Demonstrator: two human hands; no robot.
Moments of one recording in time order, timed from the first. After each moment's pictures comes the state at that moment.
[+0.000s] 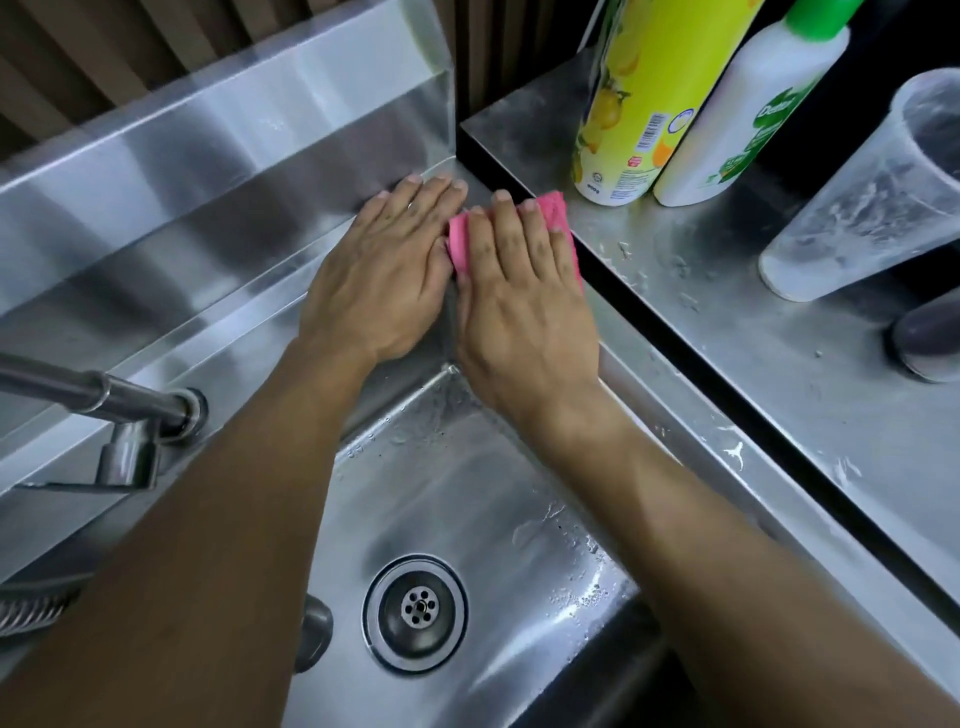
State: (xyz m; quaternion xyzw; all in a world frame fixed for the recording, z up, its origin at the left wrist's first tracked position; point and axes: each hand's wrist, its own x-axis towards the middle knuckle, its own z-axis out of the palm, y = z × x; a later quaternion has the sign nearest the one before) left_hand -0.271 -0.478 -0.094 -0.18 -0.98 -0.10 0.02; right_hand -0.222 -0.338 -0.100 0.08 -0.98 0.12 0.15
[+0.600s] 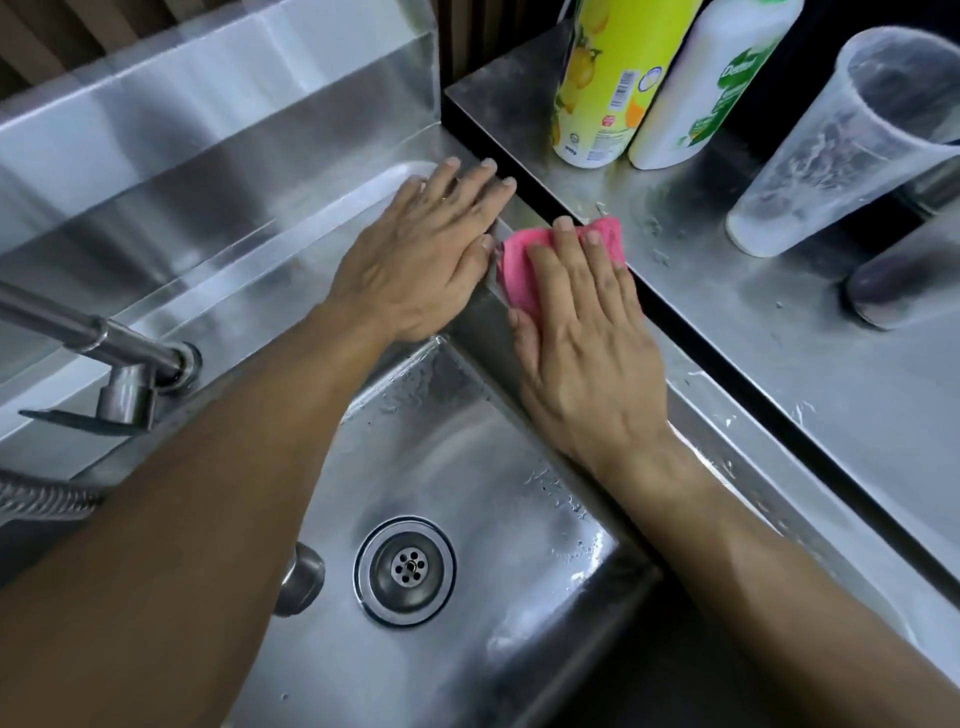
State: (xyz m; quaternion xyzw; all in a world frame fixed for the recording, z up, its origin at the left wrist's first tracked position) left_hand -0.250 -0.453 -0.092 -0.27 -0.96 -0.10 0.00; right_hand -0.147 -0.281 -0.094 0.07 -0.98 0.10 0.13
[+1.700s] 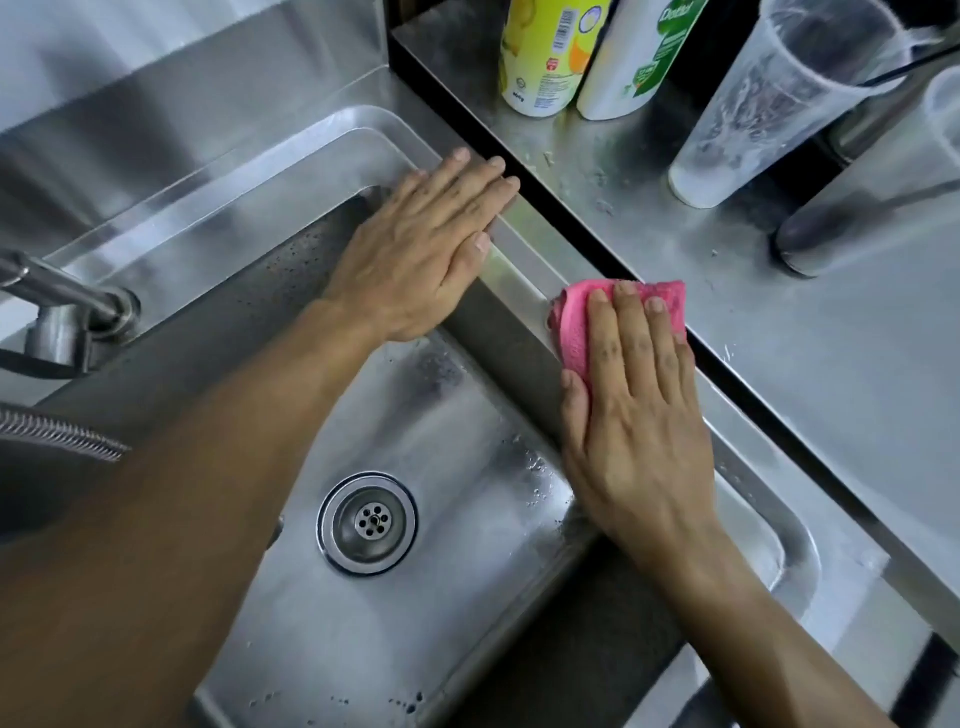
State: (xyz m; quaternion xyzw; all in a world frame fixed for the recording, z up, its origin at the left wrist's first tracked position) left_hand -0.211 -0.422 -0.103 -0.32 -0.94 -0.14 0.03; right_hand -0.050 -0.224 -0.092 0.04 -0.99 0.07 0.11
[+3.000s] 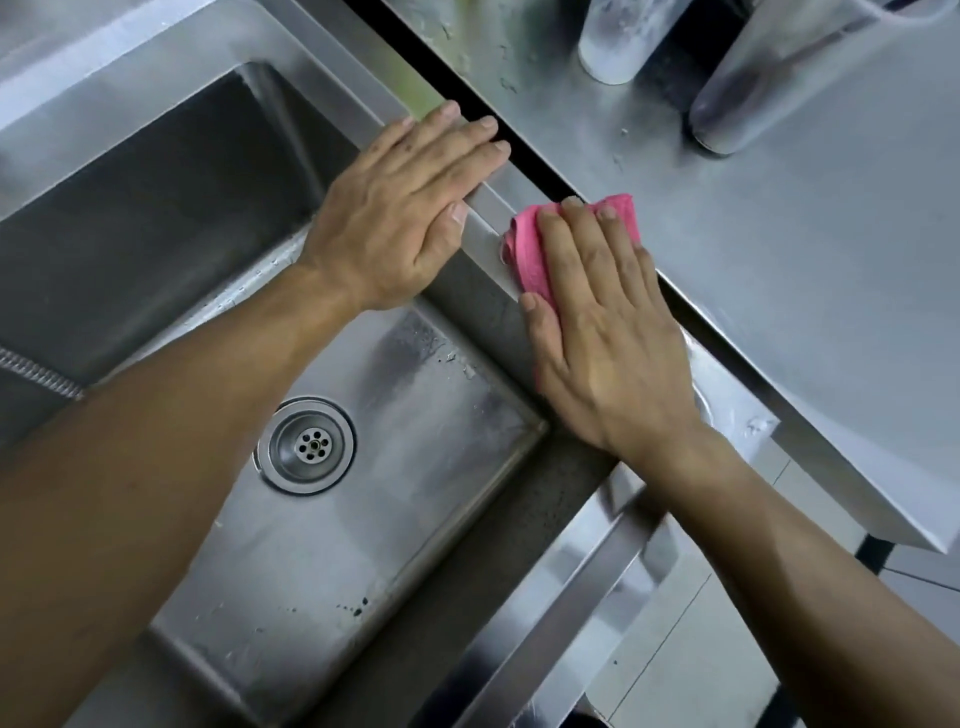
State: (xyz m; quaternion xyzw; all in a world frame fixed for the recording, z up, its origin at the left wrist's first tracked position) left_hand -0.149 -0.364 -0.115 -0.38 -0.91 -0.14 0.12; right_hand -0.018 -0.167 -0.082 0.07 -0.99 0.07 0.07
